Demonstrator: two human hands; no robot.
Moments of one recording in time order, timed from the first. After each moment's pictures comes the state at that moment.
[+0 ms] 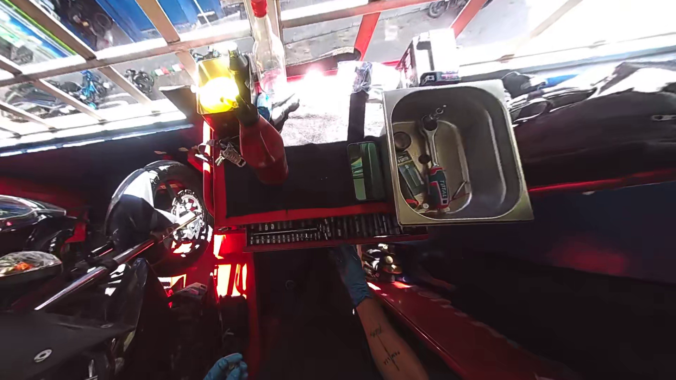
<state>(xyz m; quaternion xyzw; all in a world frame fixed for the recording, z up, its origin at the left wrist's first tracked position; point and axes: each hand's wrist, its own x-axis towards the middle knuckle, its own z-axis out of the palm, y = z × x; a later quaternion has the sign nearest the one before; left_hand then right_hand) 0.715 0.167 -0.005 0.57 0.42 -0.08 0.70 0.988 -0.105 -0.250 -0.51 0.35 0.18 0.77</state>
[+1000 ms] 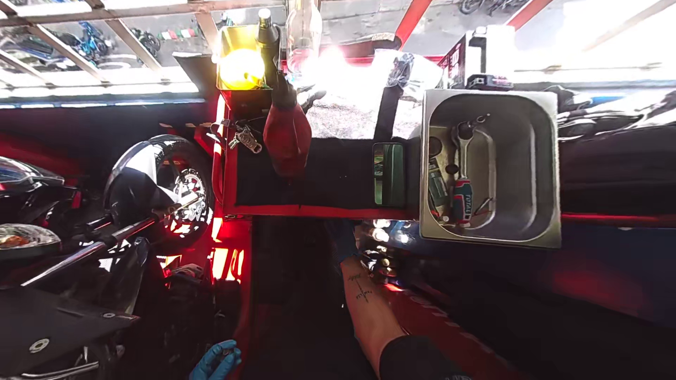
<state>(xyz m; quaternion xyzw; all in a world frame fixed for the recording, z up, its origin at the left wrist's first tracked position) 0.717 0.174 -0.008 0.55 0.45 -0.05 0.70 1.072 -0.064 -0.315 -0.41 0.32 0.19 0.83</state>
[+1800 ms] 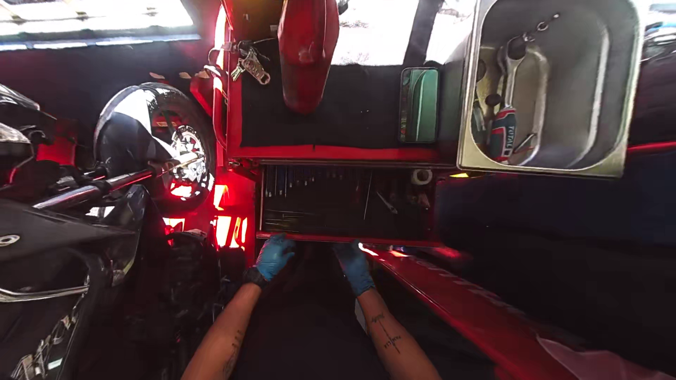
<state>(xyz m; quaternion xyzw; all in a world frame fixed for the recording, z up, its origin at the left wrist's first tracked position) 0.810 0.158 -0.214 0.87 0.08 -0.32 0.37 0.851 -0.128 -0.297 -0.44 0.45 0.25 0.74</state>
